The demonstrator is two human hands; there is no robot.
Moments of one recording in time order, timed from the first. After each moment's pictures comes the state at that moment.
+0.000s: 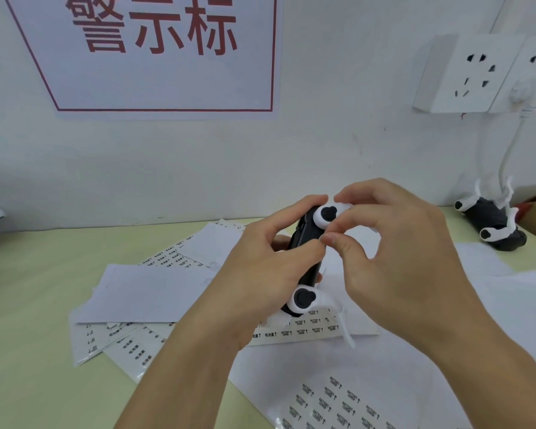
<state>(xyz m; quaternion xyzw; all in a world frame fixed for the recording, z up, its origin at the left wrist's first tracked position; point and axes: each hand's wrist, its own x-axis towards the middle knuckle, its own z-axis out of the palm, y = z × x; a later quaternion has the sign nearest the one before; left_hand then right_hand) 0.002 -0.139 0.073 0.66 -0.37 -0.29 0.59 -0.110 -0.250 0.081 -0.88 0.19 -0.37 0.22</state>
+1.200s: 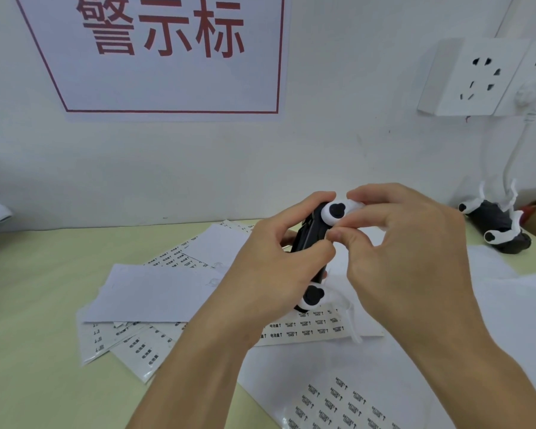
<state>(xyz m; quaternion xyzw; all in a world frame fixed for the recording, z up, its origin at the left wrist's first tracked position) 0.001 -0.140 0.074 0.64 -0.40 -0.26 0.61 -0.102 -0.239 0.087 -0.86 0.27 -0.39 0.20</state>
